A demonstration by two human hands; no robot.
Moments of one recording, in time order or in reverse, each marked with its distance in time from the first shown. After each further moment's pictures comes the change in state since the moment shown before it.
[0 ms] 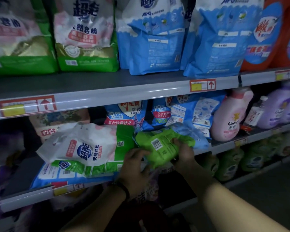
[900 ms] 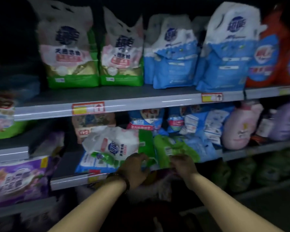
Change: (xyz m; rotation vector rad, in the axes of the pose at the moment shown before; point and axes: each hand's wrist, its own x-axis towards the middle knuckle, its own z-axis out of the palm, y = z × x) left_hand -0.062 0.032 -0.108 0.233 -0.205 -0.166; right_hand -0.115 0.029 0.003 -0.892 -0.250 -0.229
